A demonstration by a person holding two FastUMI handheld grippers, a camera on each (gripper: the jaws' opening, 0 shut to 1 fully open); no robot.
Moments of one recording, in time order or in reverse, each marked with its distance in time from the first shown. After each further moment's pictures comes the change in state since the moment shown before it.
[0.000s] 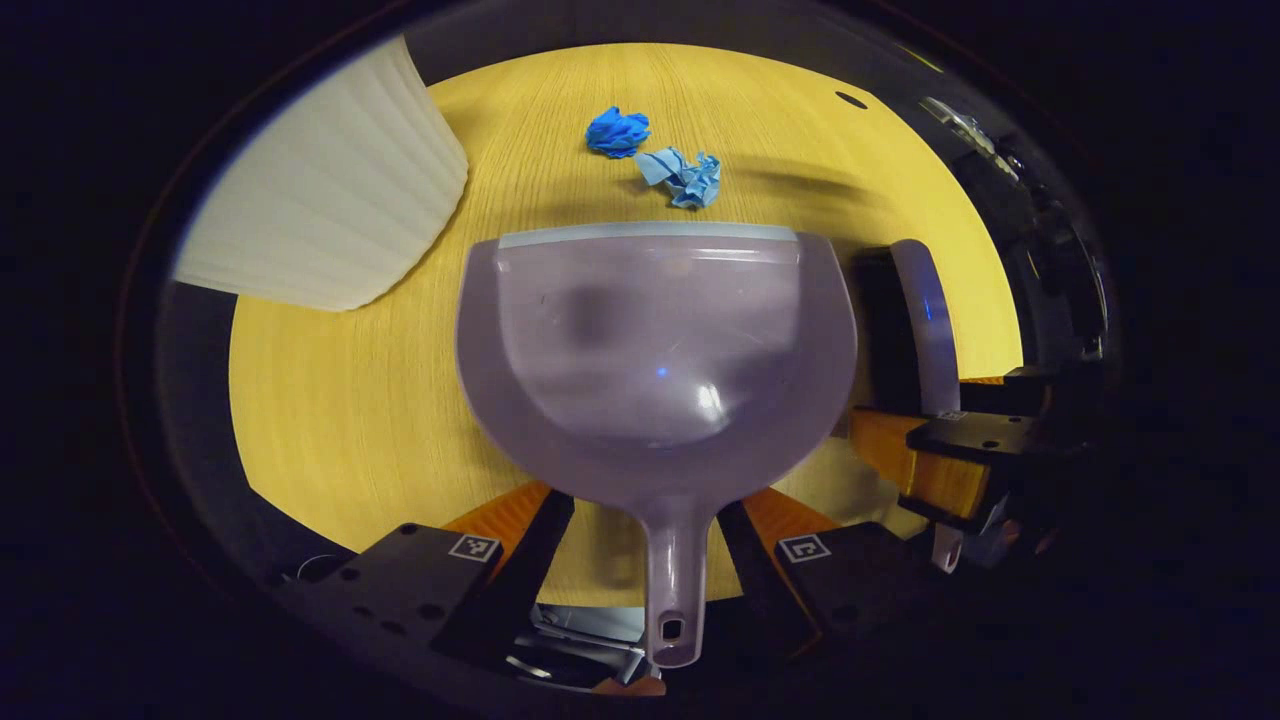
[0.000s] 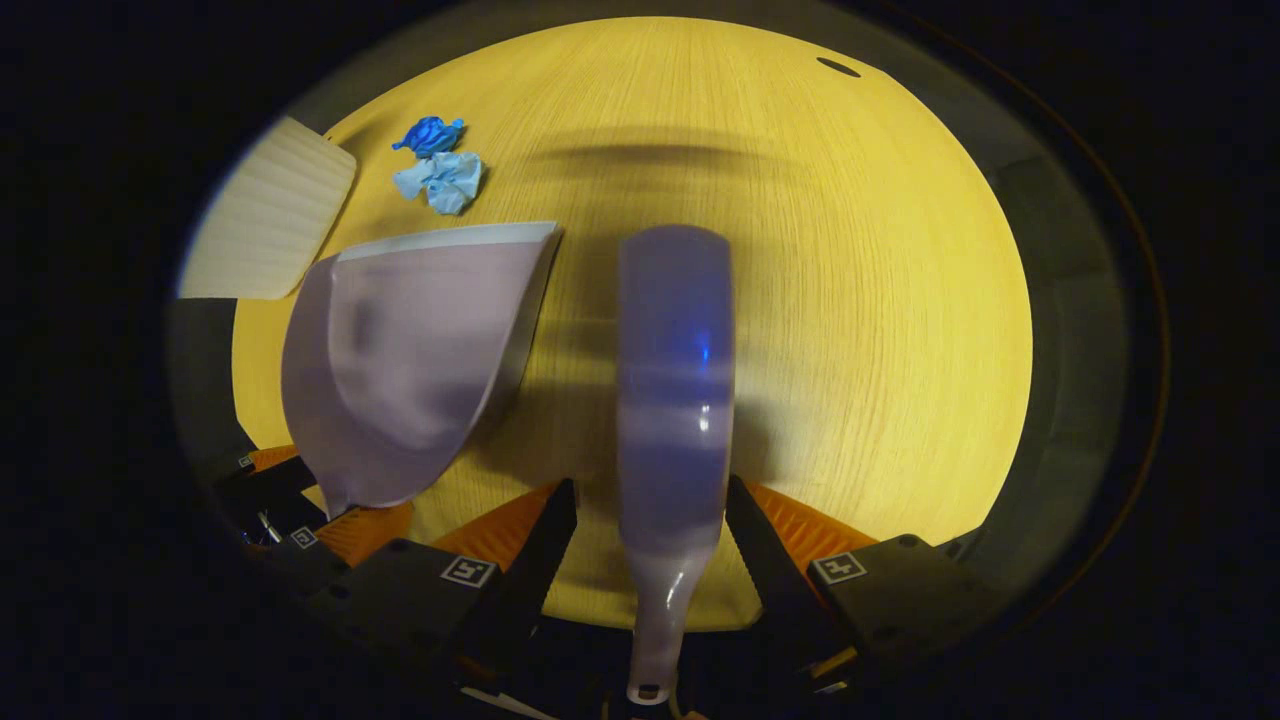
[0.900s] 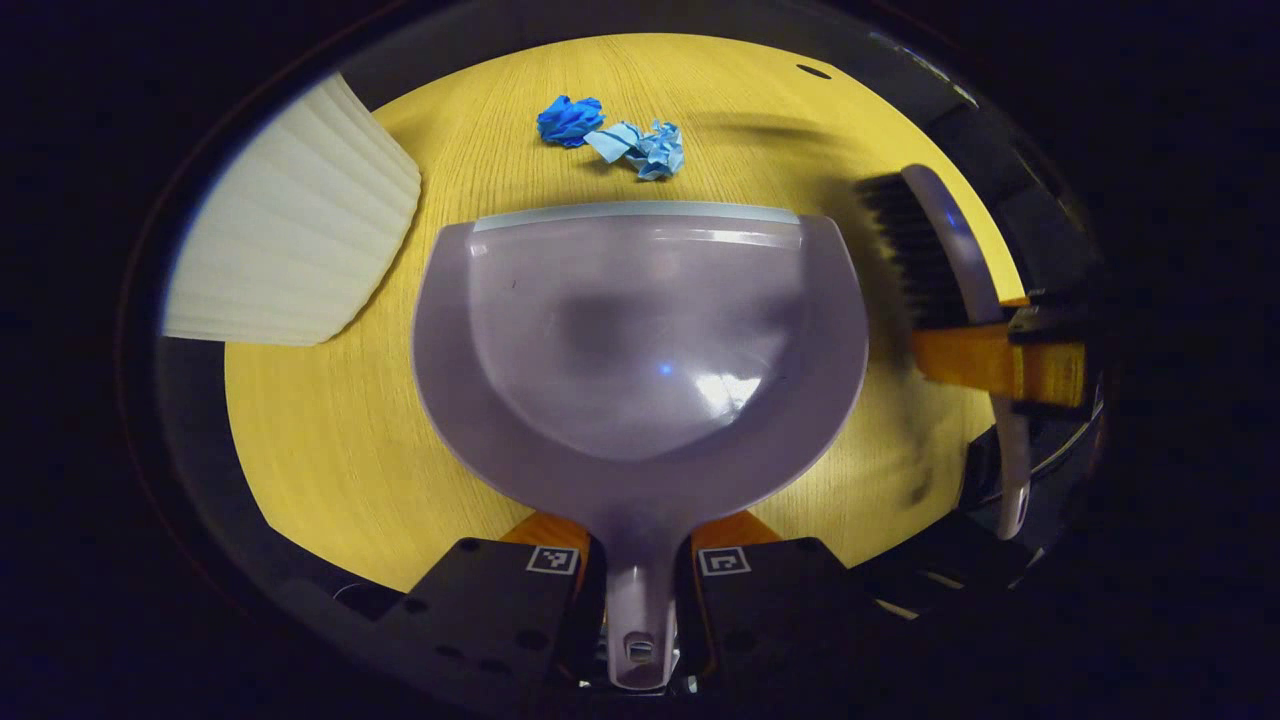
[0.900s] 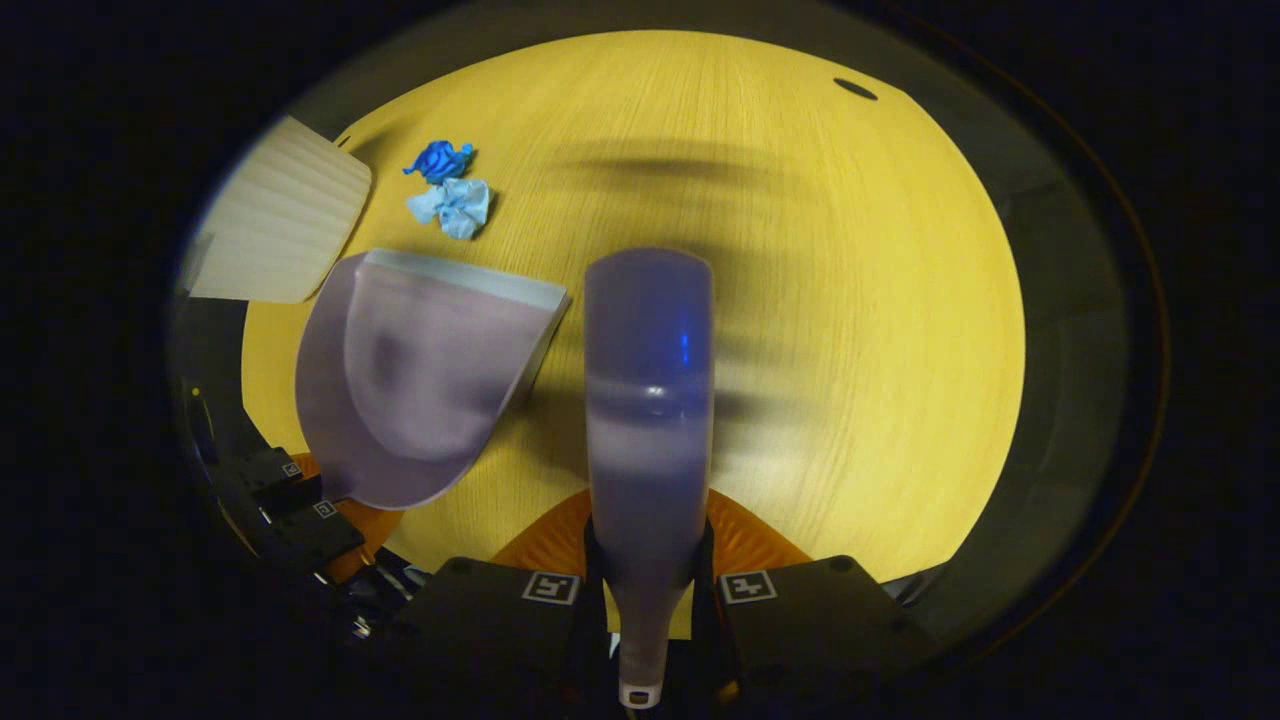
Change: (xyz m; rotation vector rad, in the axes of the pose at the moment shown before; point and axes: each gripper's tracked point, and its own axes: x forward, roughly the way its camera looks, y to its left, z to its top) left arm 0.013 0.005 -0.006 0.129 0.011 0.009; right arm -0.028 -0.021 0.039 -0.098 -0.081 0.013
